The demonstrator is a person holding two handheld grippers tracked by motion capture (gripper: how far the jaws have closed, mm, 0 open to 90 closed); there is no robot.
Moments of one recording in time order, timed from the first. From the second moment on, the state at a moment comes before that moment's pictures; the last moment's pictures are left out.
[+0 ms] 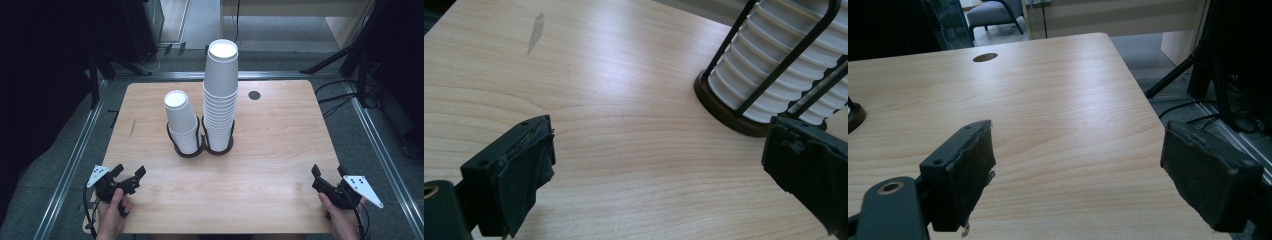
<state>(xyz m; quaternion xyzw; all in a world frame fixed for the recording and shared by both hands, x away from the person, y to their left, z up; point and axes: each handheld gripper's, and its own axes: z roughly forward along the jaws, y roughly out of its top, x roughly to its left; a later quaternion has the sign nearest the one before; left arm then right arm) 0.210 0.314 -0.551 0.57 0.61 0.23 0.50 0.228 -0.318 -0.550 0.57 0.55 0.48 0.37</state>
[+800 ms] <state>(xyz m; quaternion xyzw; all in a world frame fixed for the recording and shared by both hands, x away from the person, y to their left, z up) 0.209 0.306 -0.543 0.58 0.59 0.27 0.49 0.230 -0.308 -0.520 0.55 0.57 0.48 0.38</state>
